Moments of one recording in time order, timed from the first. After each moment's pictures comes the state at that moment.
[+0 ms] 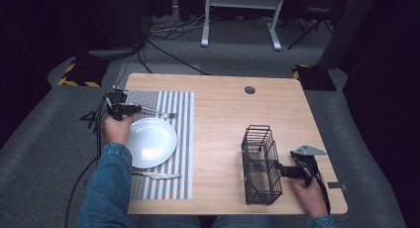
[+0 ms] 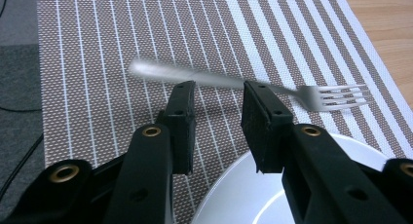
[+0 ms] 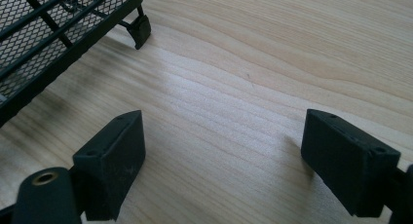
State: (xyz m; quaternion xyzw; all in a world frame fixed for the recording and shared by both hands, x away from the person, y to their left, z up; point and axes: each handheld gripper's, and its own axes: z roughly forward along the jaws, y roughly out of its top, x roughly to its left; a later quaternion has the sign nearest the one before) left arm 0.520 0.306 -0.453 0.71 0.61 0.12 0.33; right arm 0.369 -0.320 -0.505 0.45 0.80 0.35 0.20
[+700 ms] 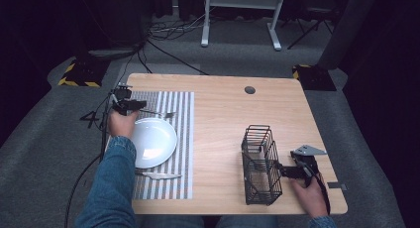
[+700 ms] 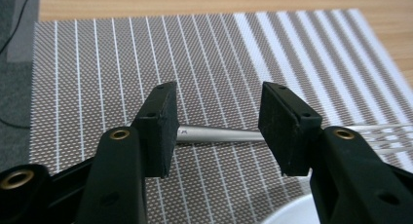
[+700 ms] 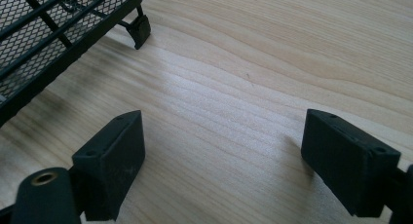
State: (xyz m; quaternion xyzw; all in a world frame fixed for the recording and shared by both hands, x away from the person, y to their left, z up) left arm 0.552 0.299 -0.471 0.70 0.62 0.14 0.34; right arm 0.369 -0.320 -0.505 0.45 0.80 0.35 0.20
